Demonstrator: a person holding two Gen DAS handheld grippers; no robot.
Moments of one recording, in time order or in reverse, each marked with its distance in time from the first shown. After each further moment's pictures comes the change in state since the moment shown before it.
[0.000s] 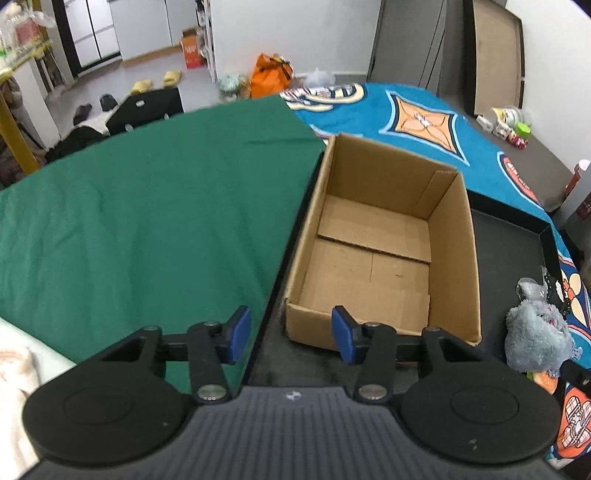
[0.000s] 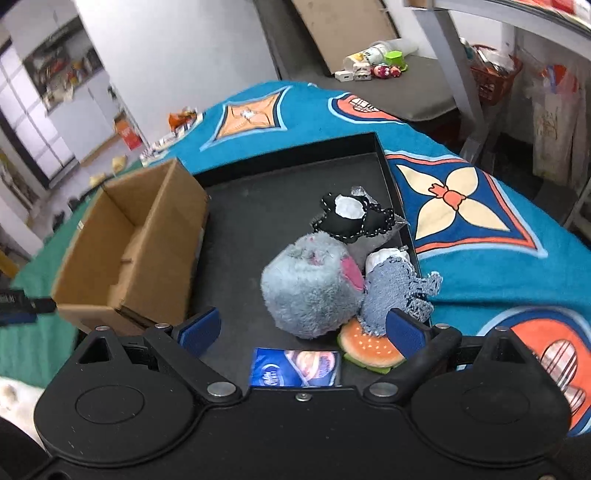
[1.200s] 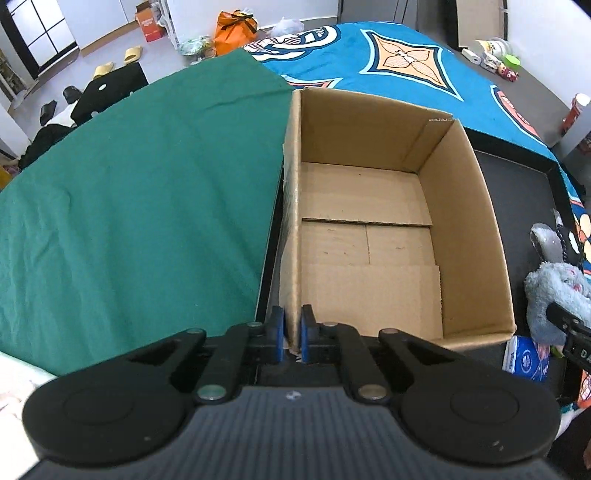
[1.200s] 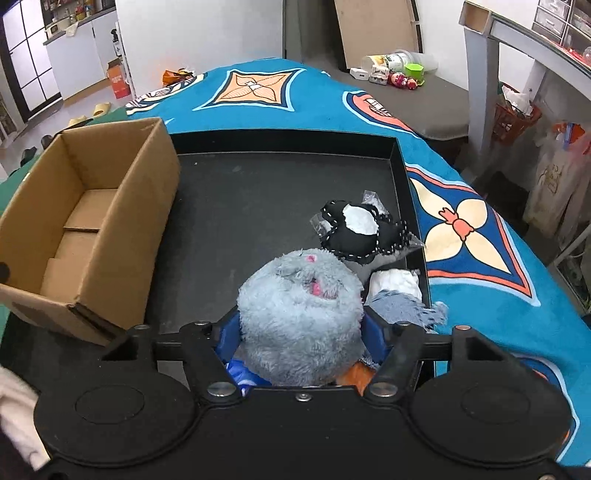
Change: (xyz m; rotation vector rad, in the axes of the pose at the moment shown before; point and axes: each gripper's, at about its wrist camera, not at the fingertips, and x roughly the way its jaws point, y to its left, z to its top) left arm 0.035 -0.007 0.017 0.150 0.183 -0.015; right arm 0.030 0.037 0.002 -0.190 0.028 -0.149
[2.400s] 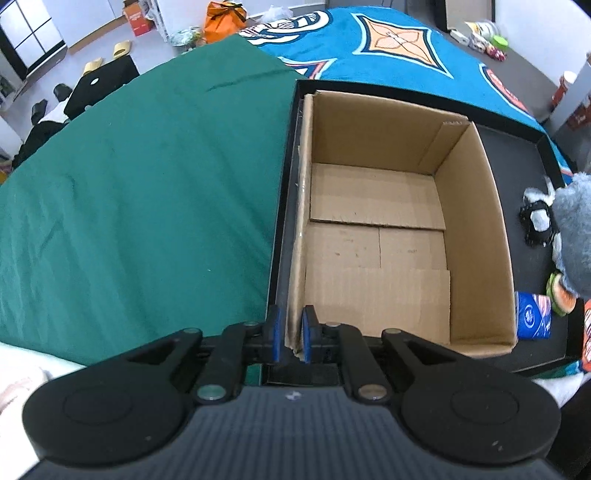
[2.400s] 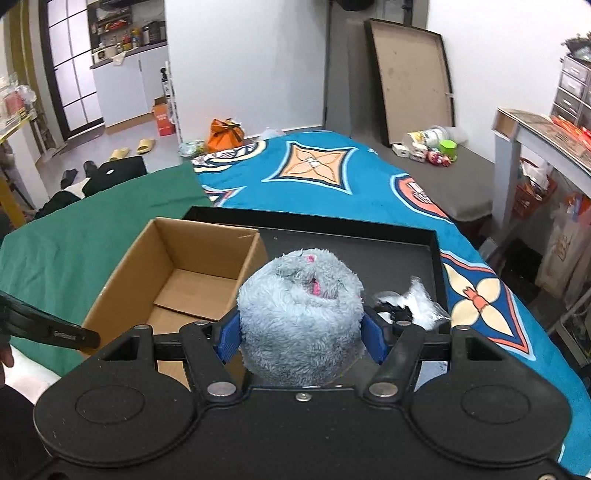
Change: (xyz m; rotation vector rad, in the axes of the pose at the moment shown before) left arm -0.001 0.009 -0.006 0.041 0.045 -0.021; right arm -0.080 0.055 0.031 -0.079 -0.168 0.082
